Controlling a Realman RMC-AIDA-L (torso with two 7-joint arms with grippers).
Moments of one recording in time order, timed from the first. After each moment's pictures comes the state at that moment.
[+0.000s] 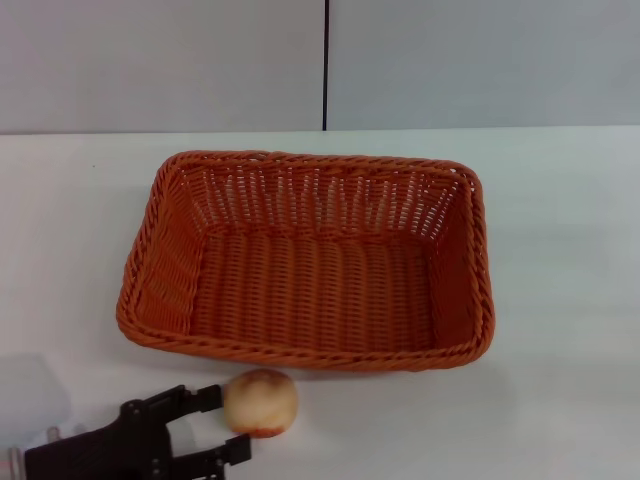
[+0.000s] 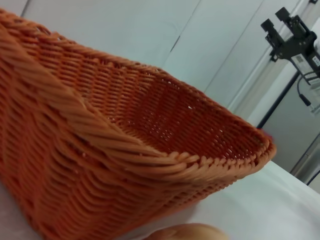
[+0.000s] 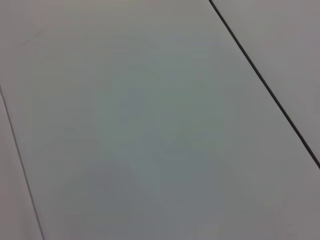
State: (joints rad) left arm -0.18 -2.07 -2.48 -0.34 2.02 -1.64 2.03; right arm 0.13 2.07 -0.78 -0.56 -0.90 -1.56 1.19
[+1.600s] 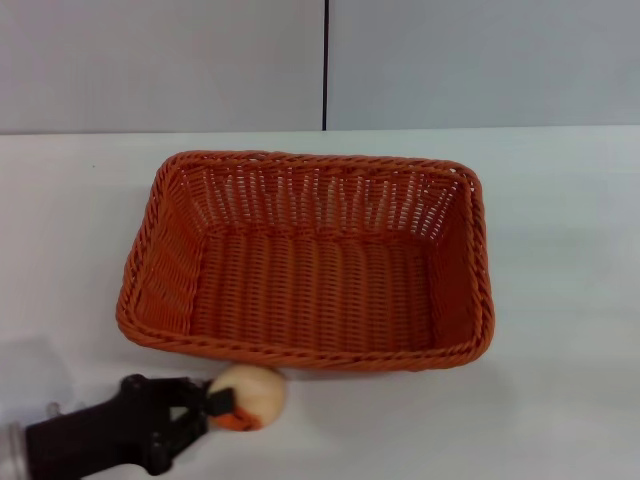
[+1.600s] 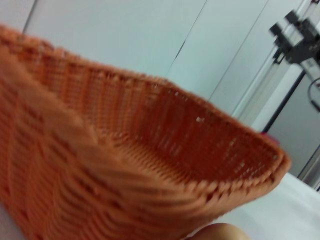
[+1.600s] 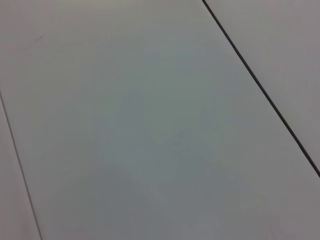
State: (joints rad) left arm -0.22 -2.06 -2.50 -0.30 1.99 -1.62 2.07; right arm 0.13 2.07 -0.77 -0.54 -0.90 -1.57 1.20
